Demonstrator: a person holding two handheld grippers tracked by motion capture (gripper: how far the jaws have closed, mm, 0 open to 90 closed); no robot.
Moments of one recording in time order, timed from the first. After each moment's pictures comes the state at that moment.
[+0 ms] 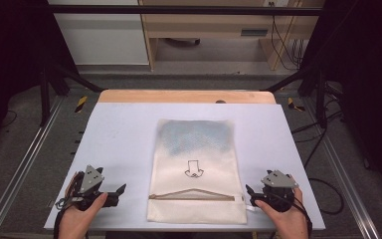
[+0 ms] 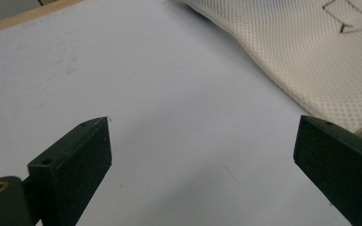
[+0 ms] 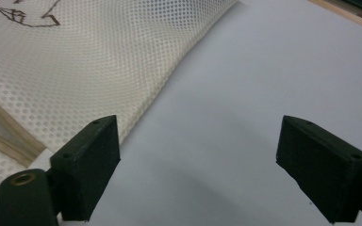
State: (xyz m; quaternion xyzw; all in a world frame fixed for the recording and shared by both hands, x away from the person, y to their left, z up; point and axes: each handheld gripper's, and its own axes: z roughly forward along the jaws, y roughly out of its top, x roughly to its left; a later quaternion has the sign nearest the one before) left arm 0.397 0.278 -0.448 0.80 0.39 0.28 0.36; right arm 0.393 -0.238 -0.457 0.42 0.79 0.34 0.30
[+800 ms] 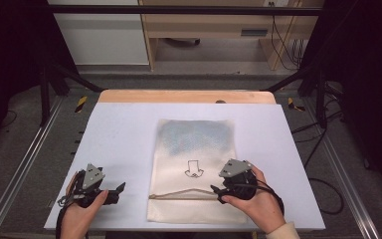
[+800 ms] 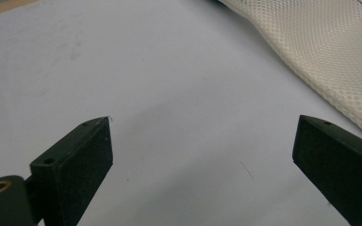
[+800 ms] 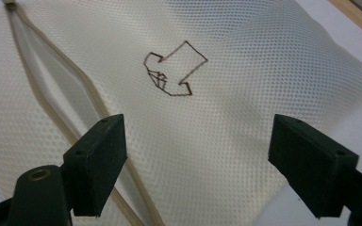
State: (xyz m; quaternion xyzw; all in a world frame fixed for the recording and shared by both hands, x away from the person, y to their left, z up) left arm 0.409 0.284 -0.455 0.79 0.42 0.27 0.36; right arm 0.416 -0.138 -0.410 0.27 0.88 0.32 0.22
